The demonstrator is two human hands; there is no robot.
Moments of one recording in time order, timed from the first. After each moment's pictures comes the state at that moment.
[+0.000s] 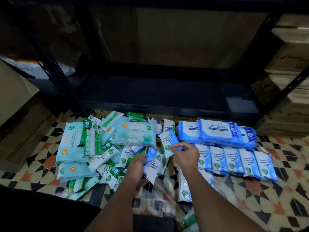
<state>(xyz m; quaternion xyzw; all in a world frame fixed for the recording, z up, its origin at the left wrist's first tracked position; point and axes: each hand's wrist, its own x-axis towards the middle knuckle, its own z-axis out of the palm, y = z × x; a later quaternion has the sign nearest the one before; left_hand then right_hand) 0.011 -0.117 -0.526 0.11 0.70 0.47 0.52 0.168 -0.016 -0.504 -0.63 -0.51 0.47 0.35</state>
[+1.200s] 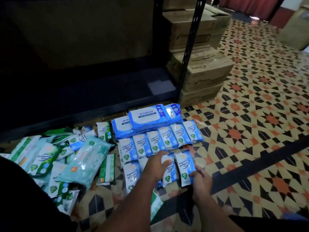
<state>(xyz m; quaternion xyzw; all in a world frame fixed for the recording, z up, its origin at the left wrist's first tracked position) 0.250 -0.046 -0.526 0.59 0.61 0.16 0.49 0.418 -0.093 -0.539 -0.75 -0.08 0.45 0.49</state>
